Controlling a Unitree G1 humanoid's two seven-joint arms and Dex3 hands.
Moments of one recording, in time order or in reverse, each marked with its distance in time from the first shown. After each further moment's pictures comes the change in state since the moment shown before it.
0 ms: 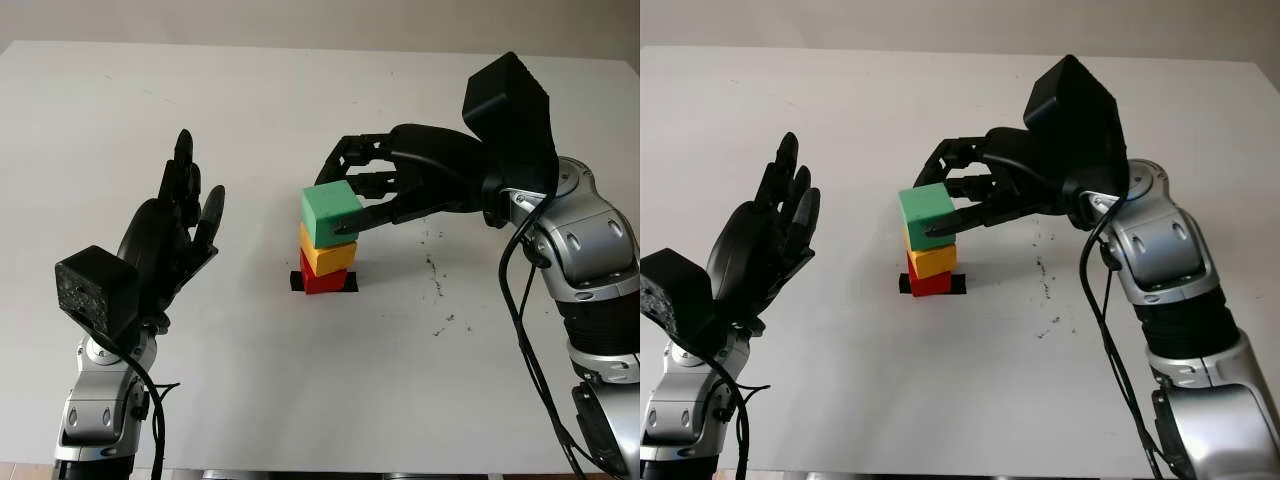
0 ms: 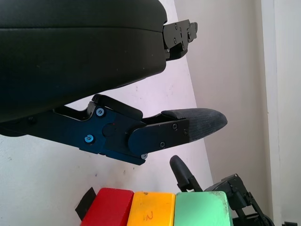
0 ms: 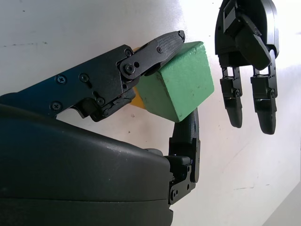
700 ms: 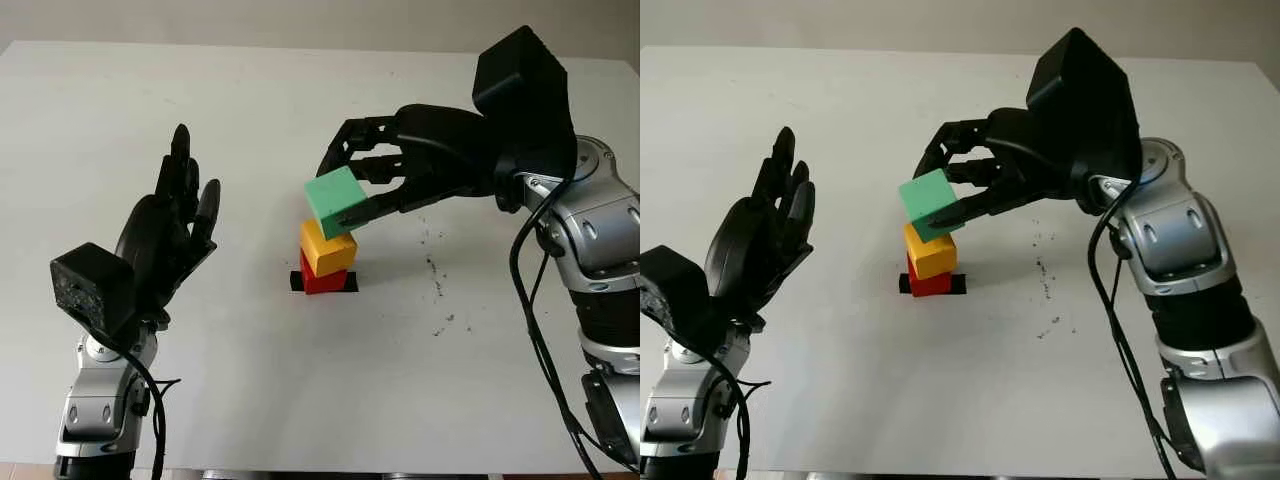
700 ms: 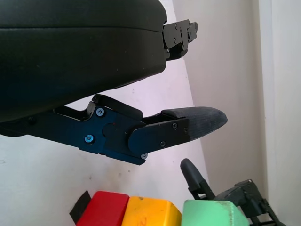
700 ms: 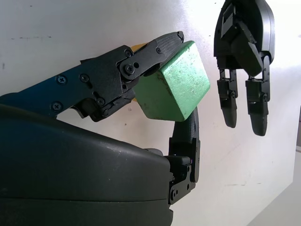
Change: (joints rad) left arm -0.005 -0.002 0.000 0.007 0.002 -0.001 0.012; right arm -0.038 -0.033 -0.002 -0.049 -0.007 0.027 0.029
